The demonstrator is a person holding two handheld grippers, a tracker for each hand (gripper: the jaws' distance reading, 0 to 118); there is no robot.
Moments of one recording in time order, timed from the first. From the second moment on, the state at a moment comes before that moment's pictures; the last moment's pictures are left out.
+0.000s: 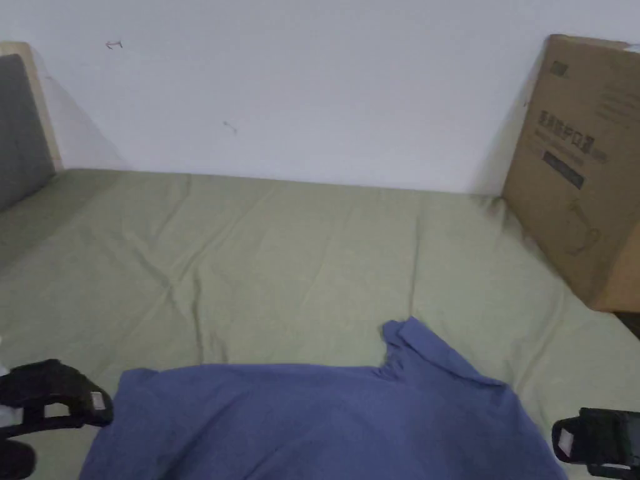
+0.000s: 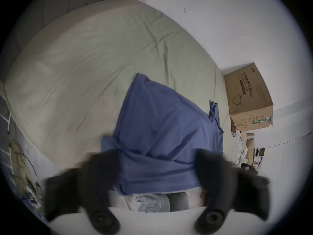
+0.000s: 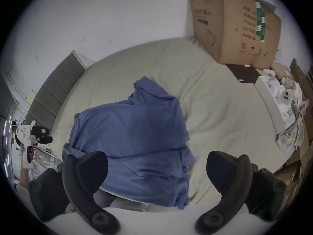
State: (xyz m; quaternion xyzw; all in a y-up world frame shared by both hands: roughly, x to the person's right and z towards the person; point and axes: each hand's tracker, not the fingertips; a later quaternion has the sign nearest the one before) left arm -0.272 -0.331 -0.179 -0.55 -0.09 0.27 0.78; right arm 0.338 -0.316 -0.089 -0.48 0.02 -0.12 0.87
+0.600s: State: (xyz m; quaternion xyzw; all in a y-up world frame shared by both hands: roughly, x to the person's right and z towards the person) left arm -0.248 -0.422 -0.383 -0.61 0.05 0.18 0.77; right arm 0.296 -0.418 -0.195 -0.54 0.02 -0.08 0.84
